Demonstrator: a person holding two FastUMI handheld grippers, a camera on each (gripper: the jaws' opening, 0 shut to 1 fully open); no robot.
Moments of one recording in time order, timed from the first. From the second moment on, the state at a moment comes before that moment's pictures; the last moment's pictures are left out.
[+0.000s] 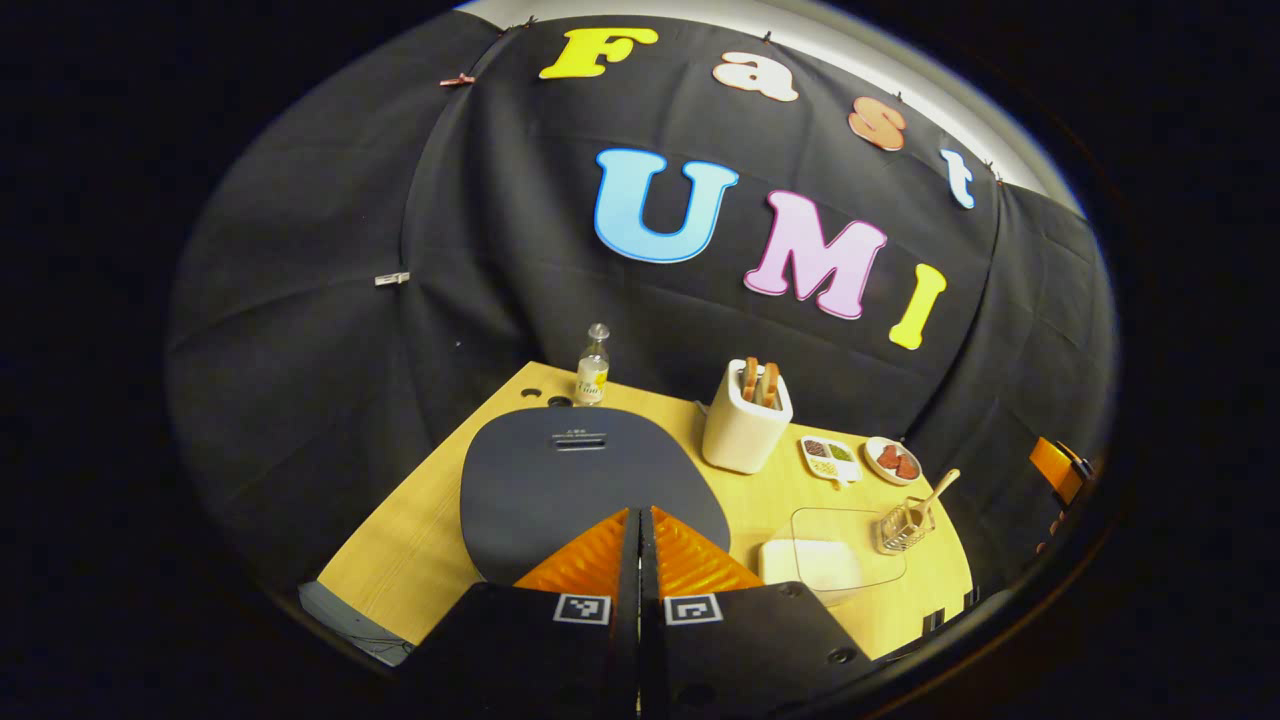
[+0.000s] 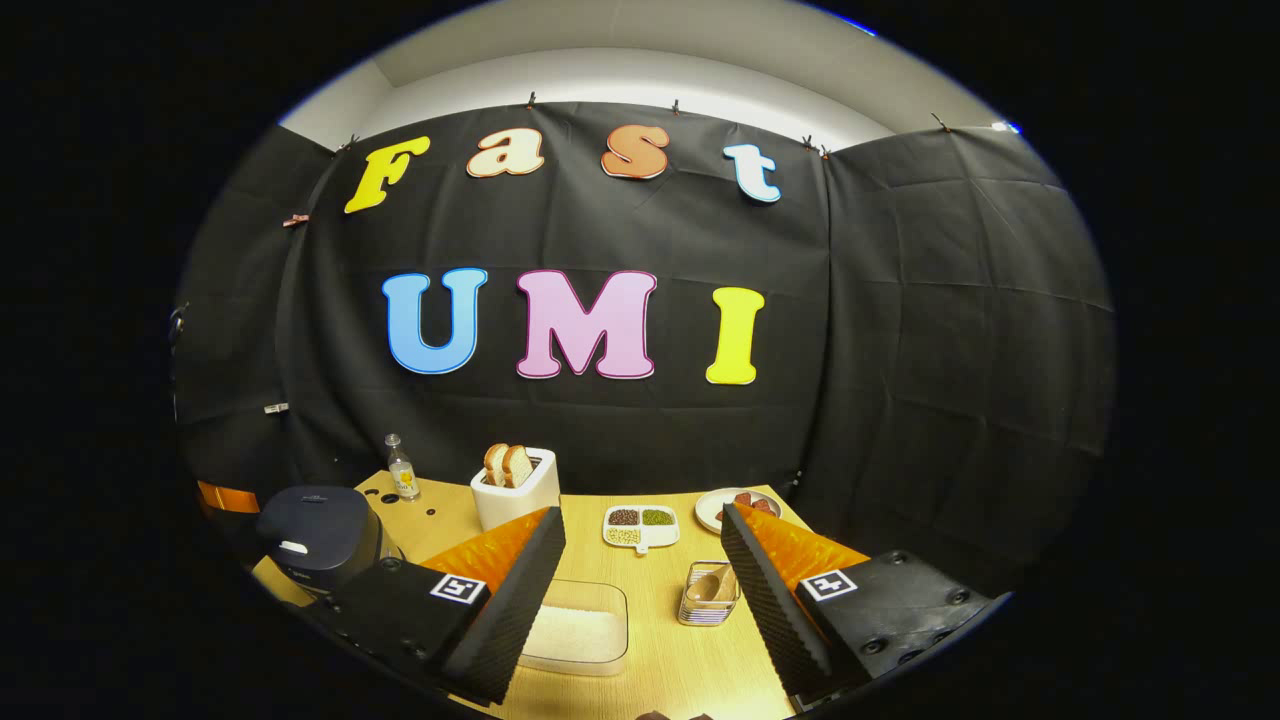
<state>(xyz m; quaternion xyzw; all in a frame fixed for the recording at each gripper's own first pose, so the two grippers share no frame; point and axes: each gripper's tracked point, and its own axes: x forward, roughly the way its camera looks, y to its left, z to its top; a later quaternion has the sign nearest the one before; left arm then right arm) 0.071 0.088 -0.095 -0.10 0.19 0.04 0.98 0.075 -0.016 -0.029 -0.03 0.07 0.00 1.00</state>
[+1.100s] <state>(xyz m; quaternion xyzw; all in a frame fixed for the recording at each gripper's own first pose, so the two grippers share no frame) 0.089 0.084 -0.164 -0.04 0.27 0.07 0.96 0.107 -0.032 -0.061 -0.03 0.09 0.00 1.00</state>
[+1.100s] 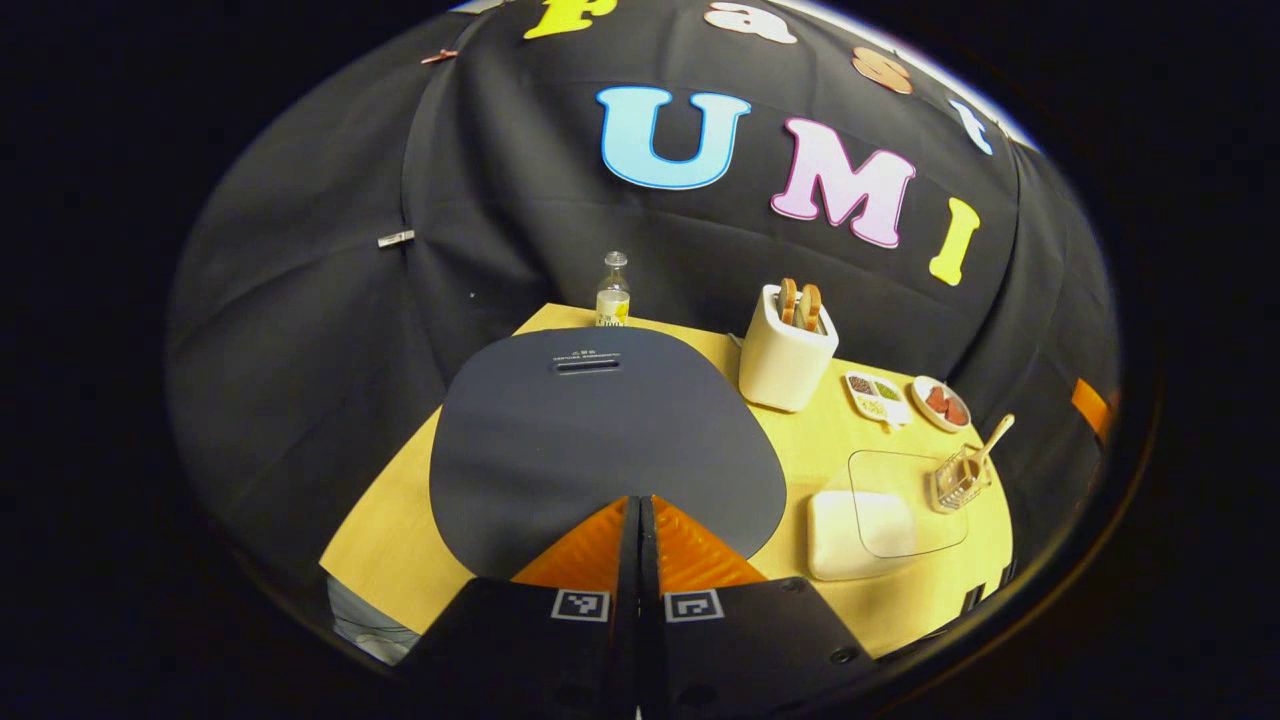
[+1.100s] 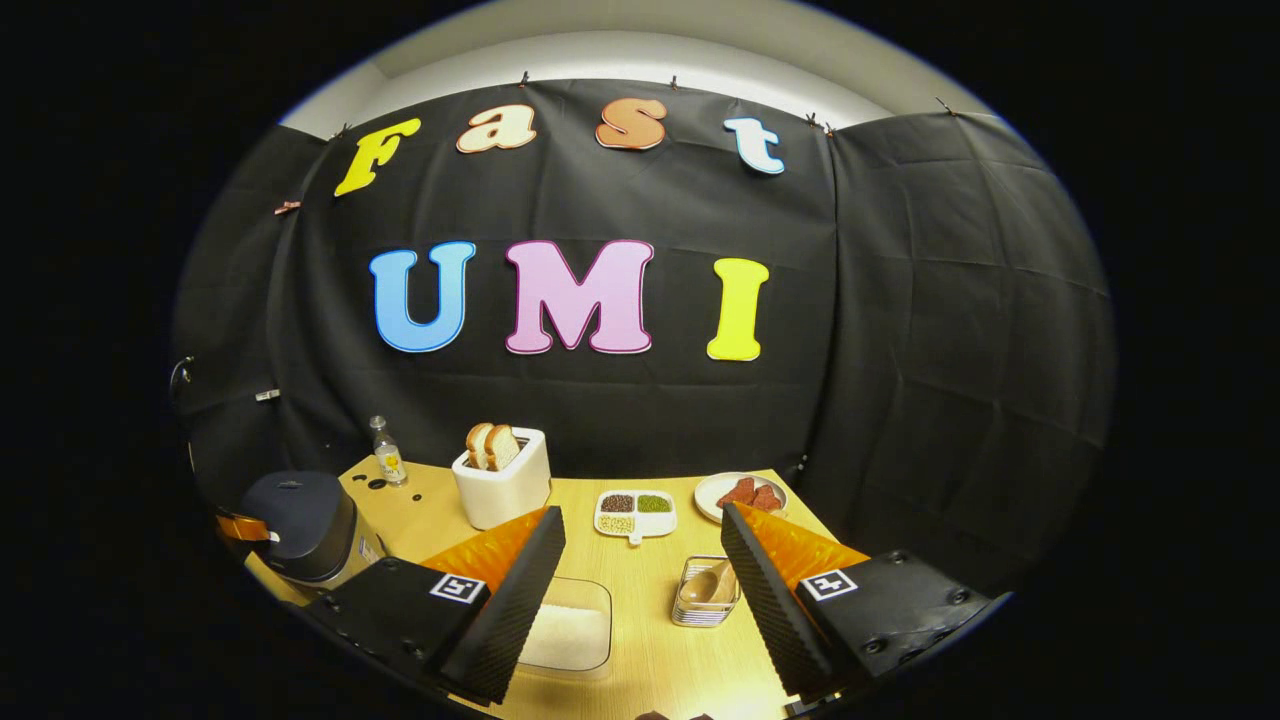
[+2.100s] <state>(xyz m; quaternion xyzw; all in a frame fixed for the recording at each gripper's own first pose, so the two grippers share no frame) 0.081 0.061 -0.002 -0.03 0.06 0.10 0.99 0.112 -0.093 -0.070 -0.03 0.11 -0.03 0.99</state>
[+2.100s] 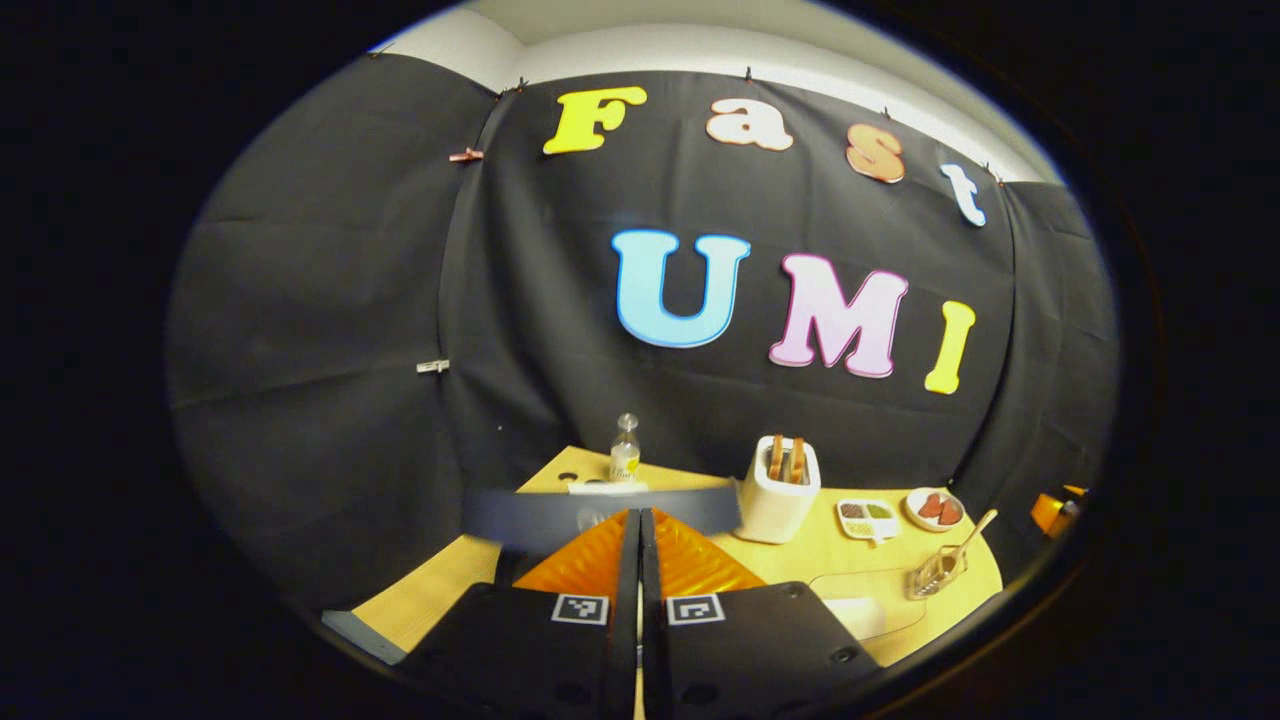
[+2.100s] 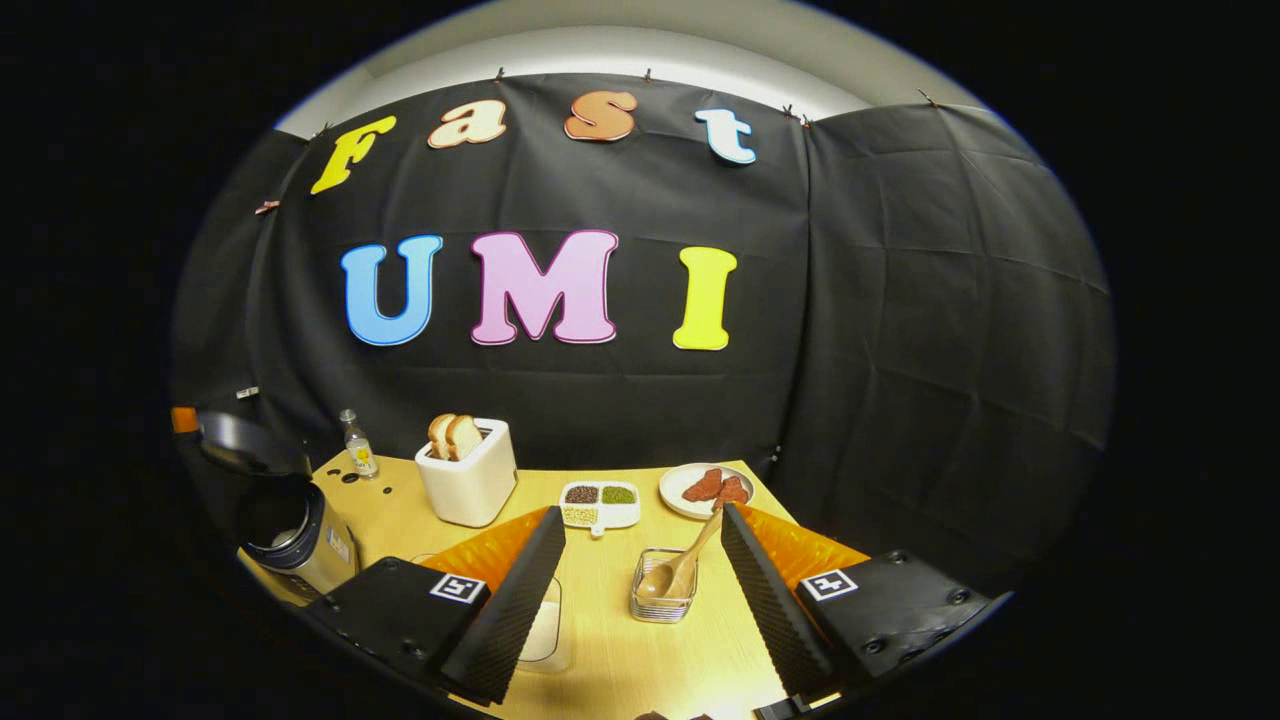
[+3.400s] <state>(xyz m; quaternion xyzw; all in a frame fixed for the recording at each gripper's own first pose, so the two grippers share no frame) 0.067 -0.009 -0.062 -0.05 0.12 0.18 0.97 0.252 -0.180 -0.231 0.06 0.29 -0.04 0.95</state>
